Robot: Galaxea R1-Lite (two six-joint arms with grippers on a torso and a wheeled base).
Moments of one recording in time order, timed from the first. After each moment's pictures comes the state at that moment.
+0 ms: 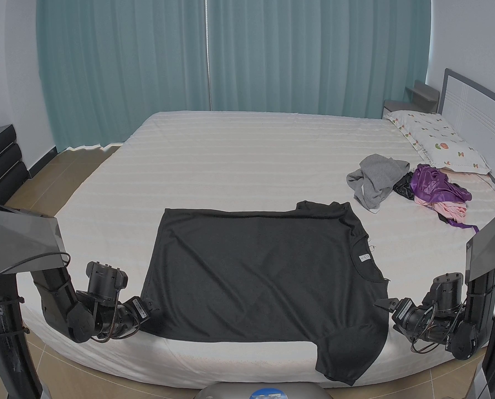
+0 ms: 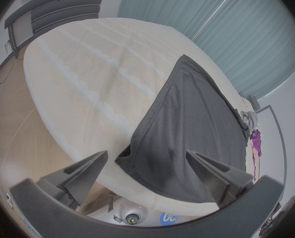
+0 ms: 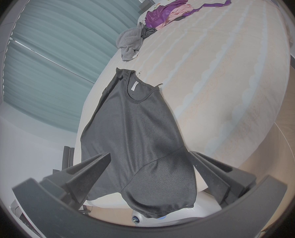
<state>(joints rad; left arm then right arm) -0.20 2.19 -0.41 -0.85 0.04 -0.79 0.17 2.26 -0.02 -1.53 0.09 0.94</state>
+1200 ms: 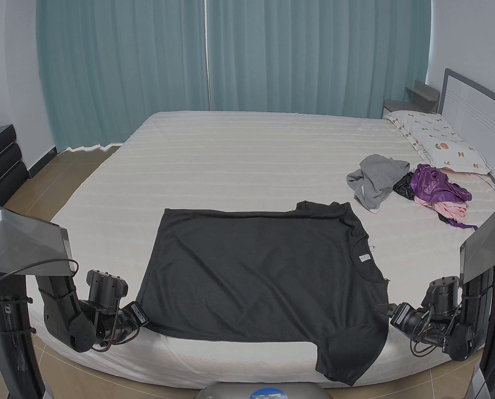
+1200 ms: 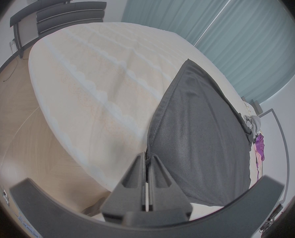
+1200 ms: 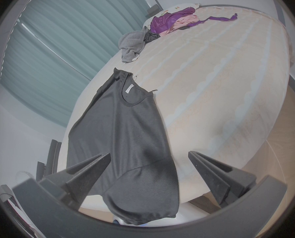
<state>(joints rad) -0.20 2.25 -0.35 -0.99 0.10 -0.81 0.17 2.32 -0.02 -1.55 -0.01 0.81</state>
